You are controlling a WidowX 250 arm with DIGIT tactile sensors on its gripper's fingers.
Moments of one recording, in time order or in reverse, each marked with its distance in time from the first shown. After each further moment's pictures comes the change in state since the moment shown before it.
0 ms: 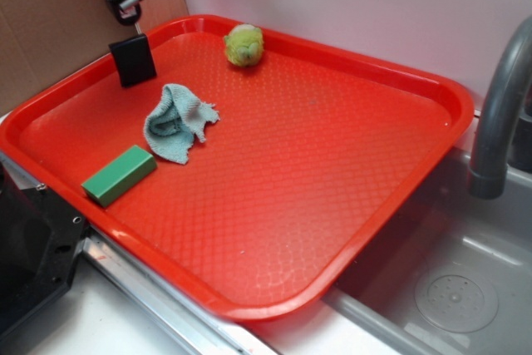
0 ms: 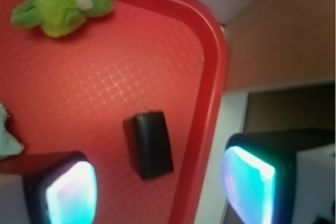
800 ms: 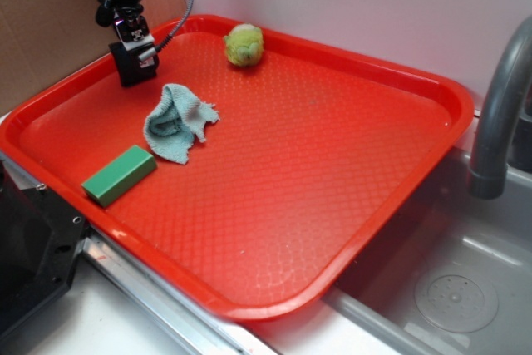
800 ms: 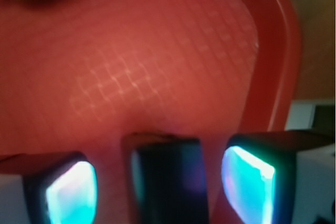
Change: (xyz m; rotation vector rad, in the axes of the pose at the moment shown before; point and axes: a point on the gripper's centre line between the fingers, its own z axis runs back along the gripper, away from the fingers) arm -0.007 0.000 -0.057 -0.085 0.015 -0.014
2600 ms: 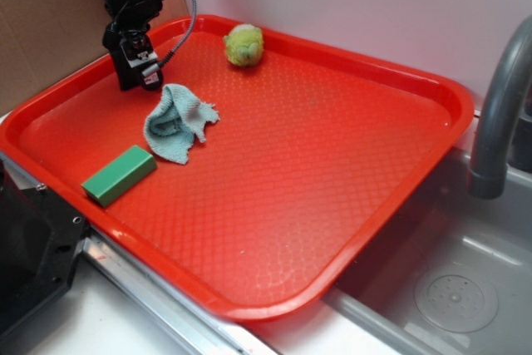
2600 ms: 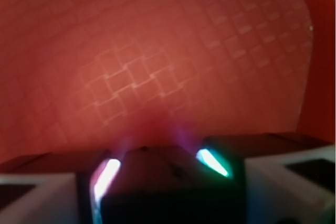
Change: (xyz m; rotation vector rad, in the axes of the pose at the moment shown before) arm -0.004 -0.012 -0.022 -0.094 0.000 -0.019
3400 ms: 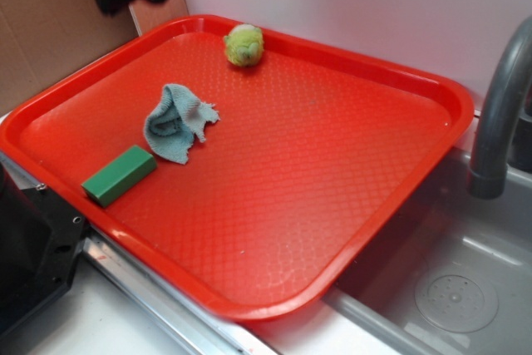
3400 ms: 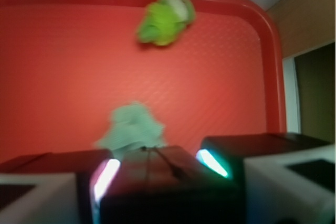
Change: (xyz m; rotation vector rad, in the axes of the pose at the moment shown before) arm 0.010 -0.116 0.157 0.079 -0.084 0.383
